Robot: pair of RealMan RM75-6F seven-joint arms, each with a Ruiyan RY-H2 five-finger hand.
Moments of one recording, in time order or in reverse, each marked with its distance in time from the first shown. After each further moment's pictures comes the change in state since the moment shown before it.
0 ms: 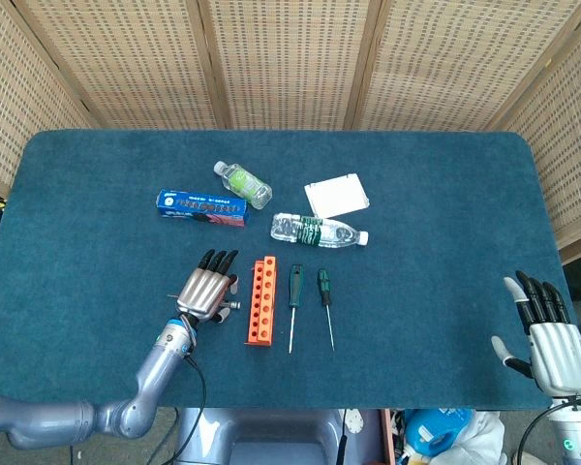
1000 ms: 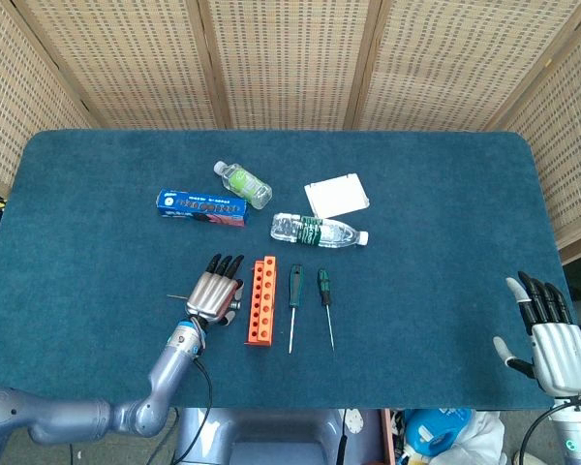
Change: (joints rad) left arm -0.047 -0.077 0.016 0.078 -0.066 0.009 0.045; right arm -0.002 0.007 -0.001 -0.002 0.006 -0.006 0.010
